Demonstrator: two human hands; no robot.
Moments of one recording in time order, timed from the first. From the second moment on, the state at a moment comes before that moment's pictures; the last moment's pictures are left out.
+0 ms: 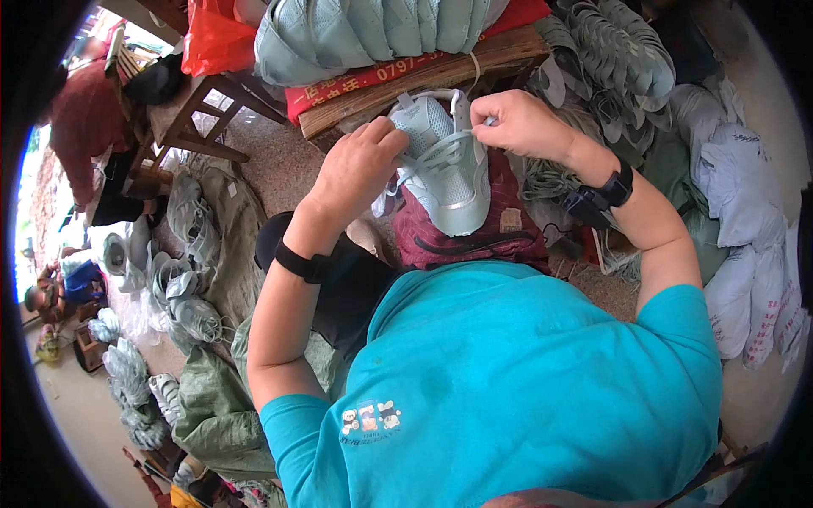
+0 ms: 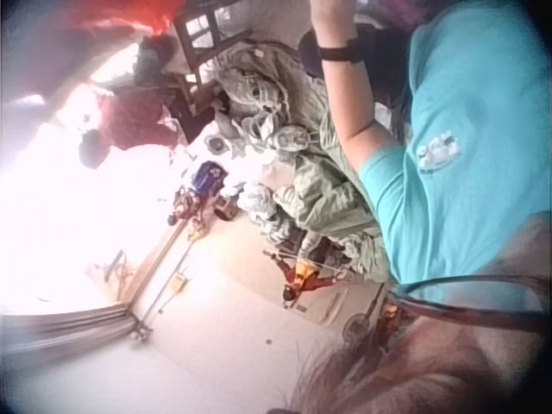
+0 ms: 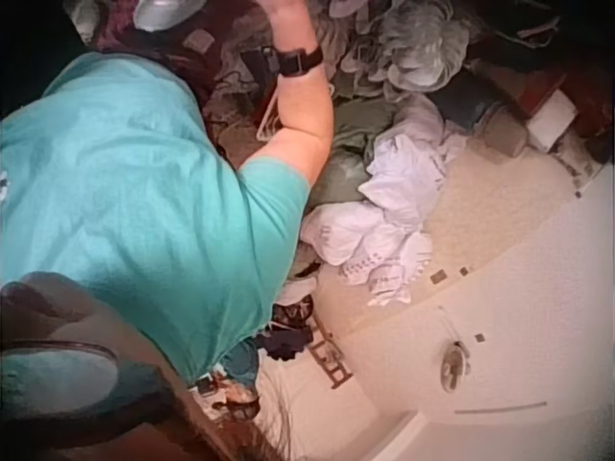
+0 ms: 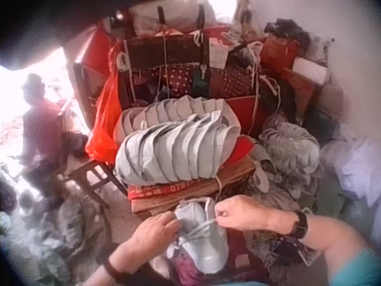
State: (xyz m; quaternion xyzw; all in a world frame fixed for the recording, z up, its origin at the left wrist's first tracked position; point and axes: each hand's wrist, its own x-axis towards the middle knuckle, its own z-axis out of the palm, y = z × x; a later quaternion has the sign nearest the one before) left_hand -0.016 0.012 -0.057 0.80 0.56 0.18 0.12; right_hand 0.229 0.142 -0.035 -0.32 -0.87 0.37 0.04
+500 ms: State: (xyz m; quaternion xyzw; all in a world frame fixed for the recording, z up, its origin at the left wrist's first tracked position) left_hand 0.027 0.003 -0.075 0.52 0.60 0.54 0.28; right_hand 0.201 0.135 -0.032 -0.22 -0.97 0.12 0.05
